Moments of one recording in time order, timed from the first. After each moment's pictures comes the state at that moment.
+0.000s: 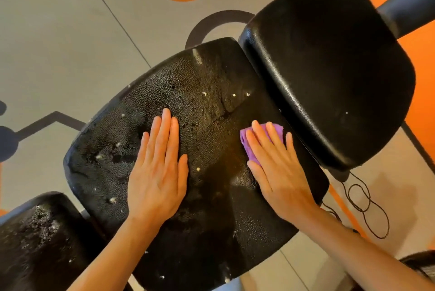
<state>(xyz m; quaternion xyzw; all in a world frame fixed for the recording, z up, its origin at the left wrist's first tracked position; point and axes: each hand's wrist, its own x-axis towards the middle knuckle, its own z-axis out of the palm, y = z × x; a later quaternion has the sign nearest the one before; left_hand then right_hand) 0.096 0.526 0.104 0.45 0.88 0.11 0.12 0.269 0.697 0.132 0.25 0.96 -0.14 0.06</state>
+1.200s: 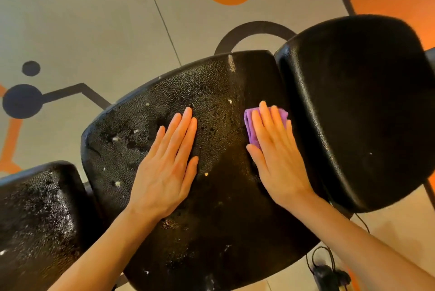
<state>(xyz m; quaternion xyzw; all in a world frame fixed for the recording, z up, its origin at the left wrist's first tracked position) 0.096 0.528 0.110 0.43 0.88 0.16 0.12 0.211 0.730 0.129 0.18 0.97 -0.15 0.08</state>
